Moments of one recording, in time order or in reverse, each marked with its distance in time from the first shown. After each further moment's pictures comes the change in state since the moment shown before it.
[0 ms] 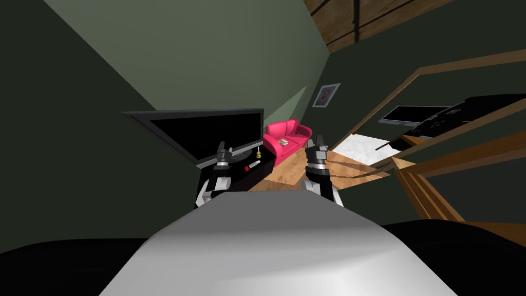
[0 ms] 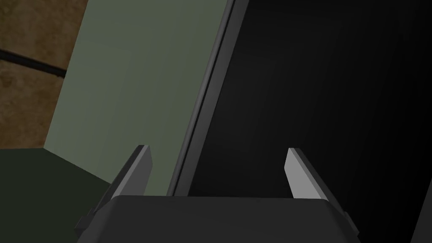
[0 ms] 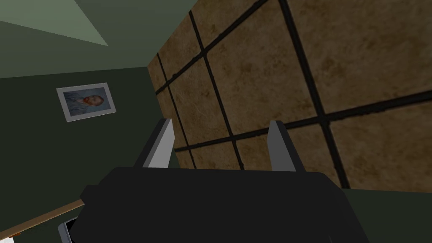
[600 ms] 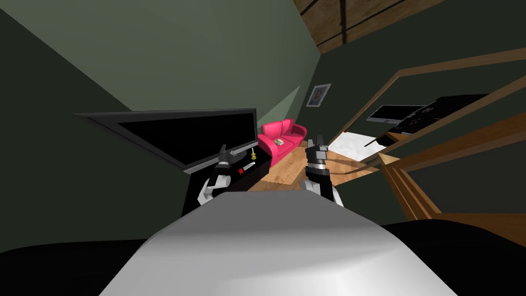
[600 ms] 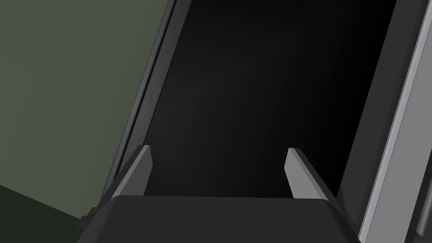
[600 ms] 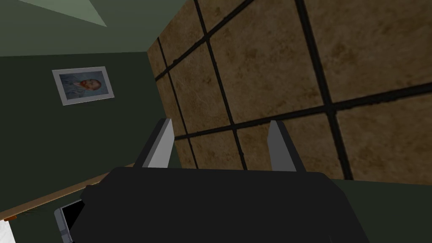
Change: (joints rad) left arm -0.051 0.009 0.038 0.092 0.076 0.142 0.049; right arm 0.000 0.000 0.000 0.000 0.000 0.000 0.000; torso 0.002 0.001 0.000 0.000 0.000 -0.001
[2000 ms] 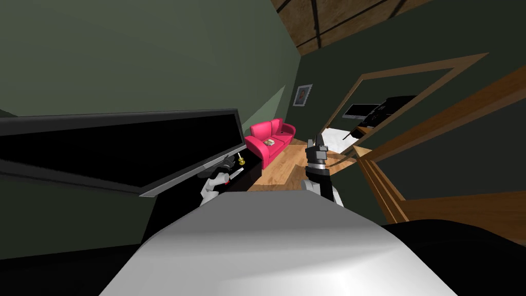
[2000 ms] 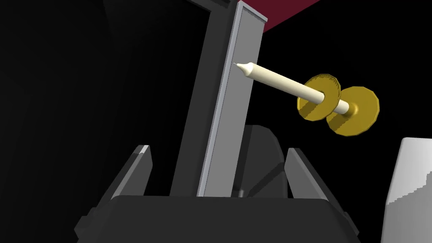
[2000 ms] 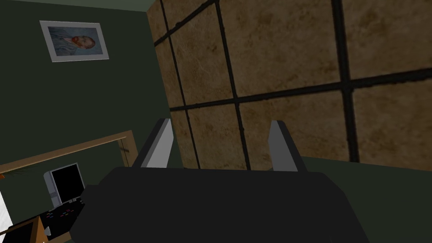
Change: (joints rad) left arm -0.137 0.062 0.081 0.330 0.182 0.359 0.103; right arm 0.000 0.000 0.000 0.000 0.000 0.000 0.000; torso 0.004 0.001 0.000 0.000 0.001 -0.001
